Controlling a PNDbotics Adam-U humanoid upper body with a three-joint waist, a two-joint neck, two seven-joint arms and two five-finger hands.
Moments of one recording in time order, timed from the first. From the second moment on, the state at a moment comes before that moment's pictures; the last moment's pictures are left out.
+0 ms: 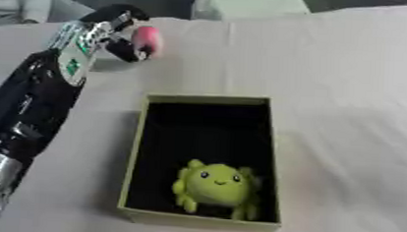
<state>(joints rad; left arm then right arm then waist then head) -1.13 0.60 -0.06 -0.87 -0.85 0.06 -0.35 -0.46 -0.64 -0.07 -1.98 0.07 -0.21 -0.65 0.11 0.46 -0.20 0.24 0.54</state>
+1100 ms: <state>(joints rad) -1.10 0.60 -0.09 -0.94 -0.79 0.01 -0.33 -0.44 -0.64 -0.07 -1.98 0.07 -0.20 -0.66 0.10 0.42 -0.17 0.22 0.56</state>
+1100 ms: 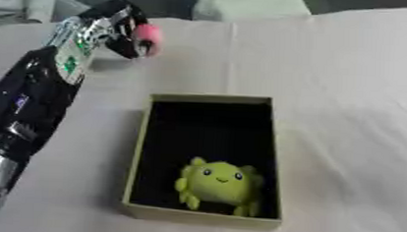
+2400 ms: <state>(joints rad) -0.99 0.66 -0.32 -1.38 -0.76 -0.13 -0.41 -0.39 -0.63 -0.08 -1.98 0.06 -0.19 -0.67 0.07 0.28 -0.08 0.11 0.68</state>
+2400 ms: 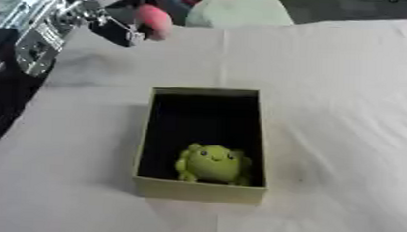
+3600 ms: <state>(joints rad) -0.76 0.61 -0.47 -1.92 -0.82 -0.13 -0.45 -0.35 -0.61 -0.09 -1.98 0.06 -0.18 -0.68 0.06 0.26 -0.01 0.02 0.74</state>
